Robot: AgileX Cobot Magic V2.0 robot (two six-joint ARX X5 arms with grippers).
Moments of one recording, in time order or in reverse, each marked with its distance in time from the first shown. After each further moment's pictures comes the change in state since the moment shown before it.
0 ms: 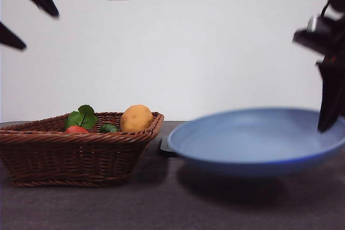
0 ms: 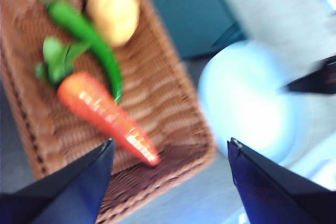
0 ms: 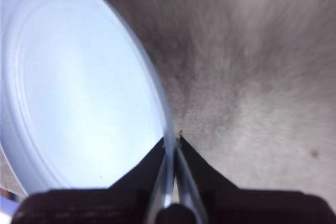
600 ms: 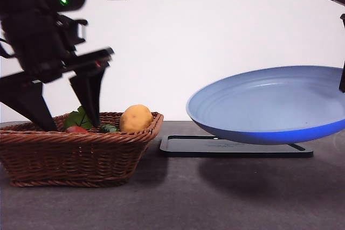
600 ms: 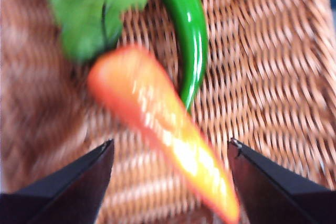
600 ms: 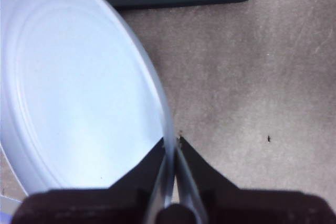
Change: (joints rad) left arm -0.186 0.584 0.191 0.020 -0.346 -0.109; right arm -0.005 -0.235 0.000 -0.078 0.094 -0.001
